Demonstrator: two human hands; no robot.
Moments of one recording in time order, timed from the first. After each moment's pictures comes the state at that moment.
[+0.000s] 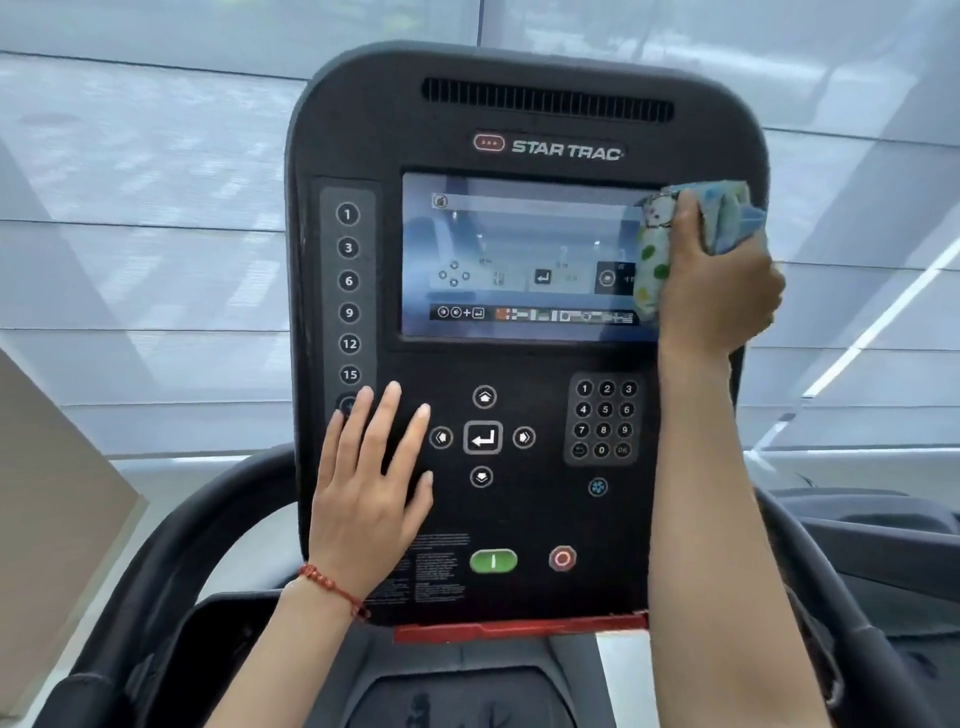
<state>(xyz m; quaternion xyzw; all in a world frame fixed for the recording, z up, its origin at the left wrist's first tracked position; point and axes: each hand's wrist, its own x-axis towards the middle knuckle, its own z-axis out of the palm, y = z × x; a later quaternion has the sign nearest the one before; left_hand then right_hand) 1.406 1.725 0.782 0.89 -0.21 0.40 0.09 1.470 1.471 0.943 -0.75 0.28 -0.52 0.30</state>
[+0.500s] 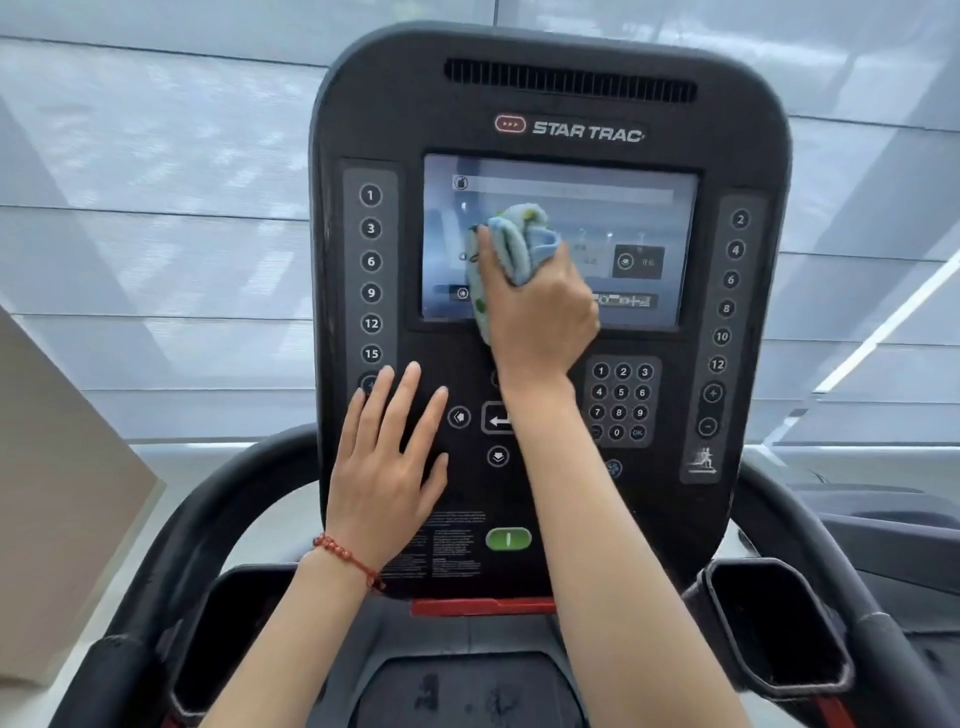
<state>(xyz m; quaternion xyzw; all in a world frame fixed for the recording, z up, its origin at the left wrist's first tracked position) 1.407 1.728 0.782 0.89 -0.23 0.39 0.09 1.473 1.597 0.900 -0.79 0.11 -0.53 0.27</state>
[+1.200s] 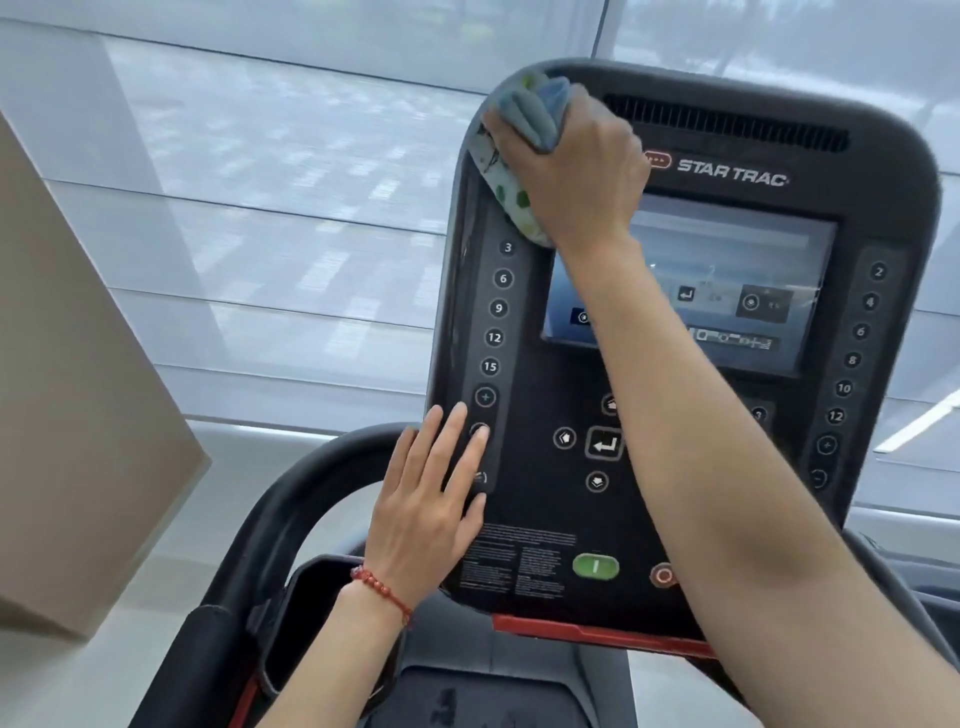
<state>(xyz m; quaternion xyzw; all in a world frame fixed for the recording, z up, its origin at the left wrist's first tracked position) 1.391 1.779 0.759 0.91 -0.21 0.36 0.10 1.534 1.660 0.989 -0.82 -0.08 -0.53 0.18</state>
